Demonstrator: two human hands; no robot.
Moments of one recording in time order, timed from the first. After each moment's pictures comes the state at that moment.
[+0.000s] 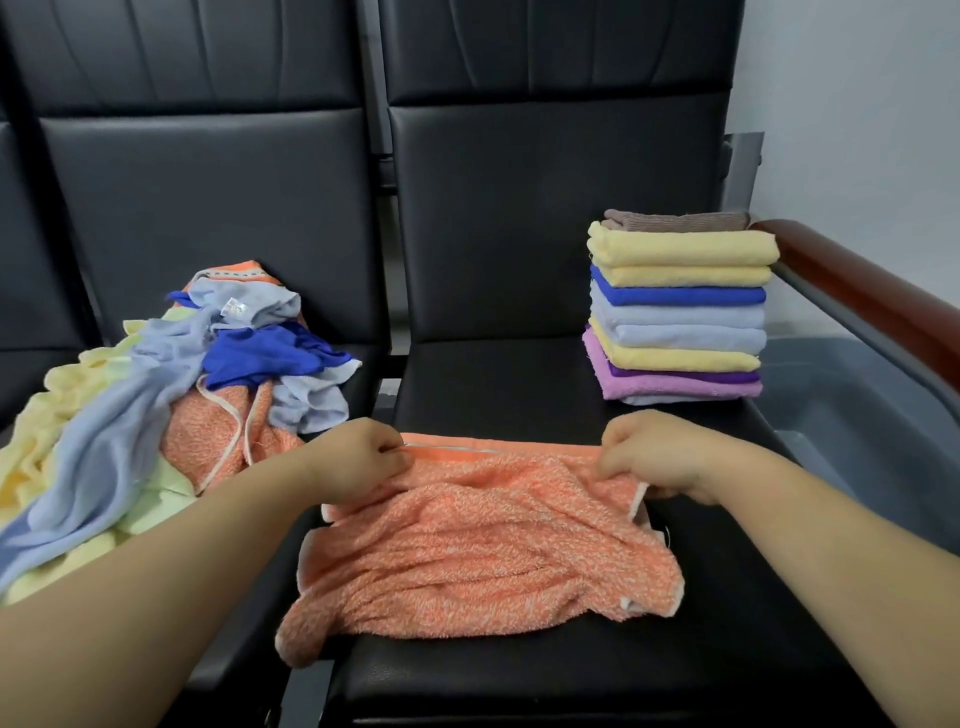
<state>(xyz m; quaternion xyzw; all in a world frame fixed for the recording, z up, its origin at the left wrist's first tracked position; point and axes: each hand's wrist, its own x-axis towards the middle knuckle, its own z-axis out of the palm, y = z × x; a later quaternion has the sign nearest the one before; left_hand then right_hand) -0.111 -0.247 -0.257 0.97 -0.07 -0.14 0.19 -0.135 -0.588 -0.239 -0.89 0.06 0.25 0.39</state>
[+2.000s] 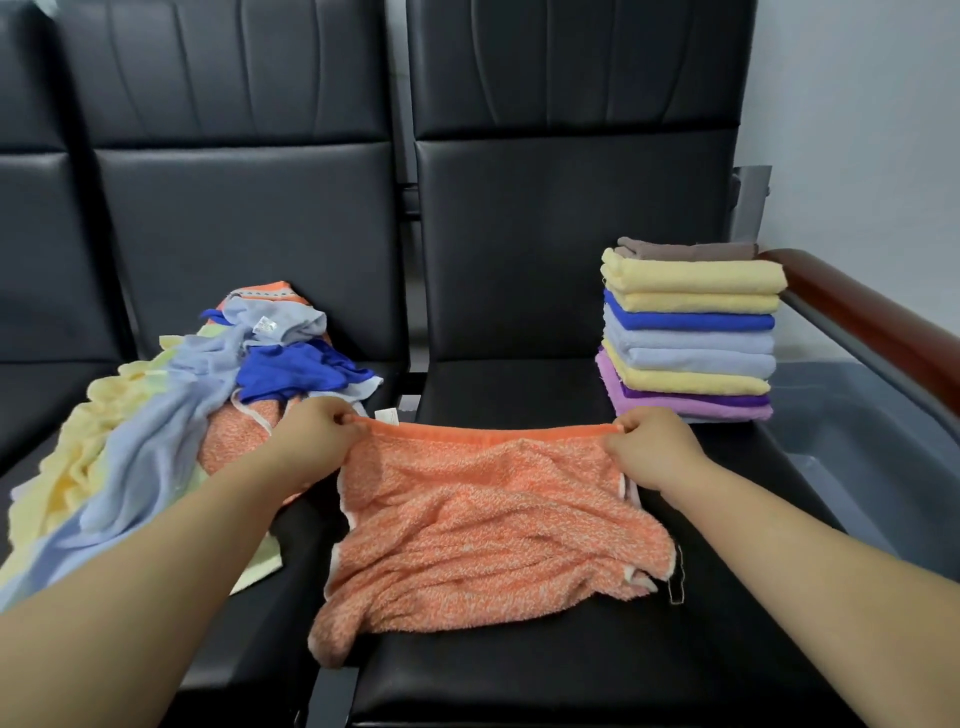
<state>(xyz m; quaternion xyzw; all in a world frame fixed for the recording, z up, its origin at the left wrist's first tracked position) -0.097 -0.196 -0.243 0.95 0.07 0.05 0.30 -0.118 -0.563 -0.248 -0.91 0.15 0.02 0.38</state>
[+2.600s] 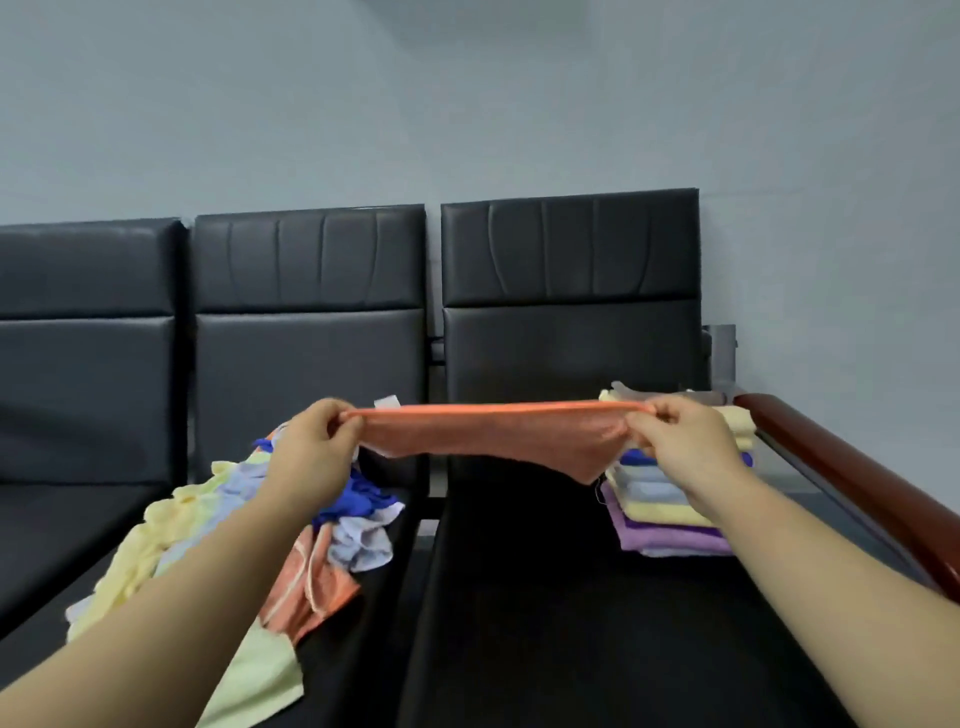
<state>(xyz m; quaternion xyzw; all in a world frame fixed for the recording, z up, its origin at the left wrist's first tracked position) -0.121 -0.206 -0.113 0.87 0.02 0.32 0.38 -0.122 -0.583 -0.109 -0.82 0.05 -0.18 0.55</state>
